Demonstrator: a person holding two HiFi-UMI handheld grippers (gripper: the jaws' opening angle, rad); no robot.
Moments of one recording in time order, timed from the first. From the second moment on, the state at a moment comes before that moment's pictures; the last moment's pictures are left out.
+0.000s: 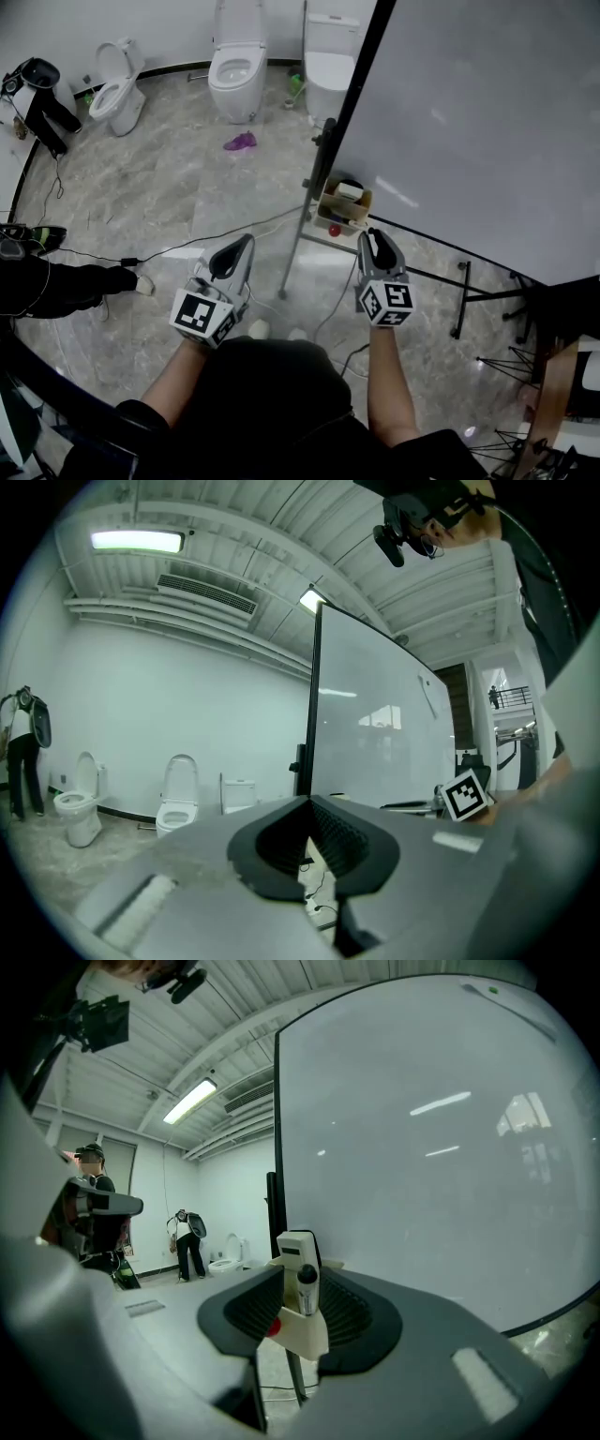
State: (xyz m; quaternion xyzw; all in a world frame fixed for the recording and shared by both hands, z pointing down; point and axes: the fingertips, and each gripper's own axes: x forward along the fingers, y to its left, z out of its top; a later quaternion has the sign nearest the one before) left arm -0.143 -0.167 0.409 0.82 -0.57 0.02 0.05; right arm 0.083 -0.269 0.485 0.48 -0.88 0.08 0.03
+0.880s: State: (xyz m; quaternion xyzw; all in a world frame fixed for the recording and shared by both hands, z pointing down) left arm -0.088 -0.161 0.404 0.88 -0.47 0.00 0.05; right arm 0.089 -0.181 0.433 0.48 -0.88 0.06 0.00
